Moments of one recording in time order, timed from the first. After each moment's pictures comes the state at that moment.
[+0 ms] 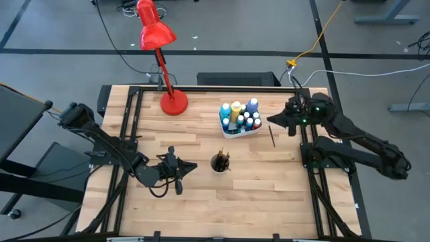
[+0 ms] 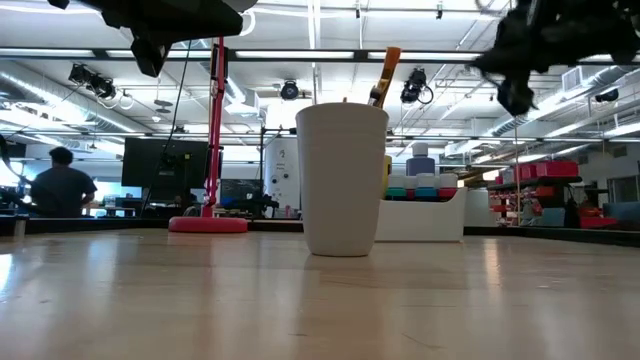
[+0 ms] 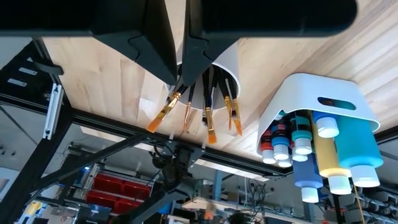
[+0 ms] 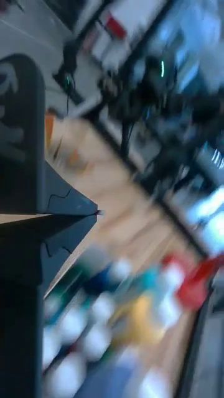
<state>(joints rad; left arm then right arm) -0.63 1.33 0.61 0.43 -0.88 -0.45 -0.64 0.56 0.51 -0.21 -0.55 0.50</state>
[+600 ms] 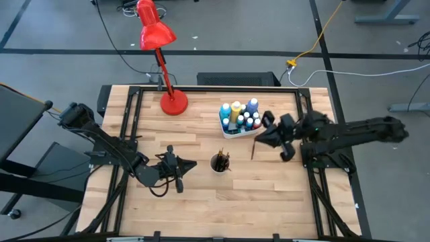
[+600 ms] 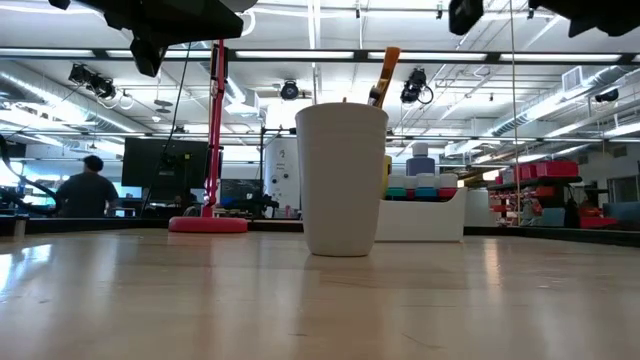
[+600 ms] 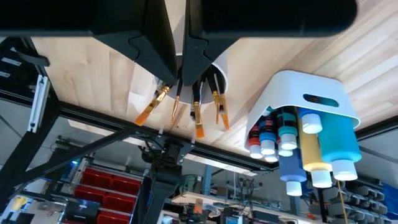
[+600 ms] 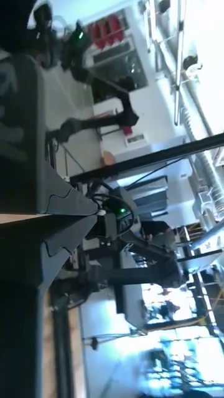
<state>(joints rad) -0.63 1.33 0.61 0.43 -0.93 -0.45 -0.02 0.86 0.51 0.60 -0.28 0.32</state>
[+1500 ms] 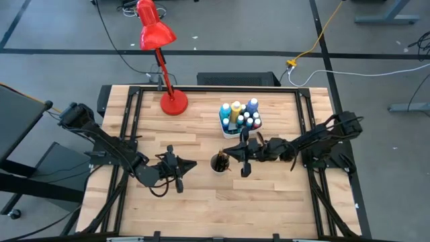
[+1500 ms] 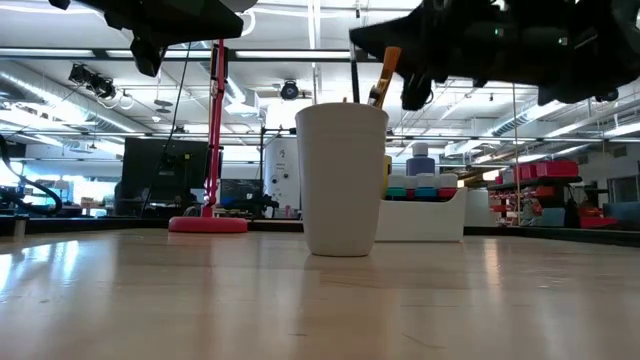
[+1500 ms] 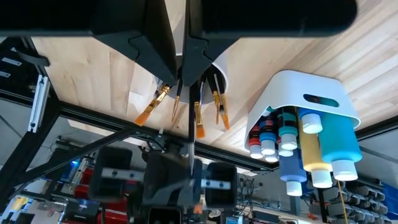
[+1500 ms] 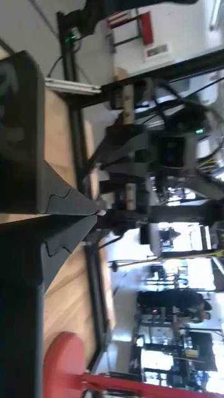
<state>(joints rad) -0.63 1.33 0.61 0.43 -0.93 -0.45 0.19 1.64 0.51 1.29 0.21 0.09</state>
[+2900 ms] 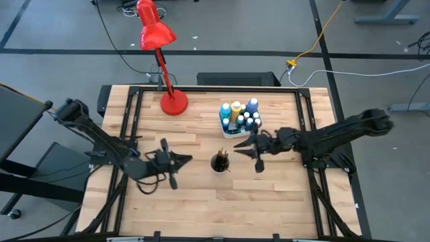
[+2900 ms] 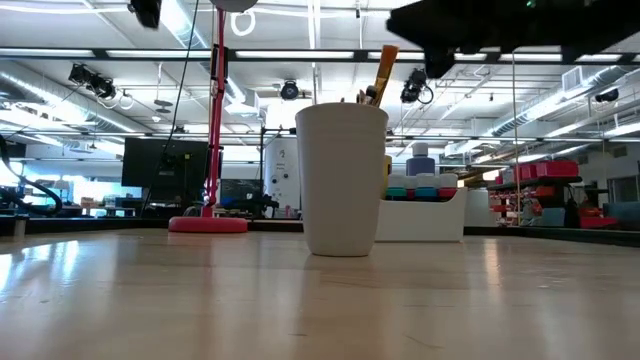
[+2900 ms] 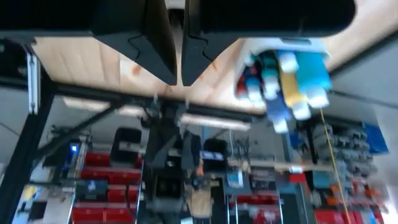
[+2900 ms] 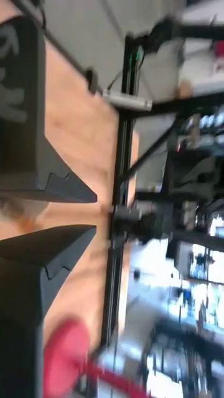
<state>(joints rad) -0.64 1.21 0.61 0.53 -0.98 -0.14 0.14 1.24 0.51 0.69 0.04 -0.04</state>
